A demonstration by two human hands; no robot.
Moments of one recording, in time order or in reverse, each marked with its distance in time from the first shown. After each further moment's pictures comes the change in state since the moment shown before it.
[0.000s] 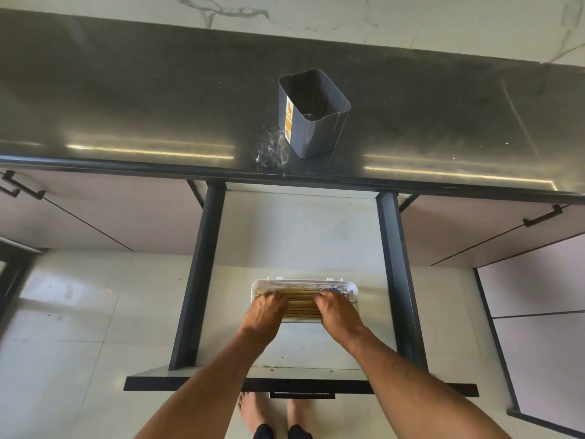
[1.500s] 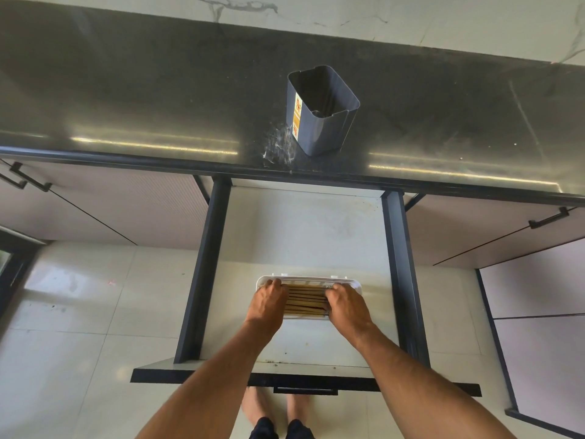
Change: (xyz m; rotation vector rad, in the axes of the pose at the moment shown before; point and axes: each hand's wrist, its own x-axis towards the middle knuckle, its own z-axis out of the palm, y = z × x) left_hand 0.007 -0.001 -0.001 -0.054 0.059 -0.050; right_hand 0.000 0.011 0.003 -0.062 0.088 0.058
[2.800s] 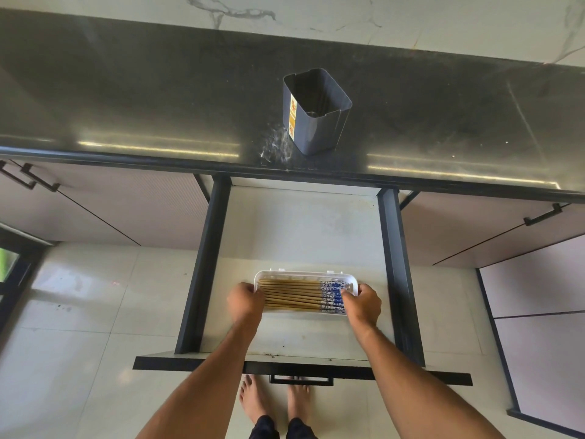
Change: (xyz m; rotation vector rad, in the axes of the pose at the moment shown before) left_hand -0.015 -0.012 -0.006 -0.903 0.216 -0.889; right_hand -0.012 0.010 0.002 0.785 0.264 0.901
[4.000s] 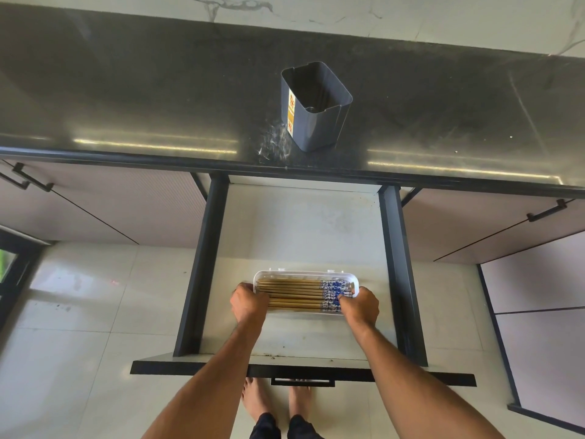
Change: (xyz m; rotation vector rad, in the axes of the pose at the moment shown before) left_hand 0.006 -0.001 0.015 0.014 0.010 -0.041; right_hand 0.005 0.005 0.008 -0.130 -0.065 0.040
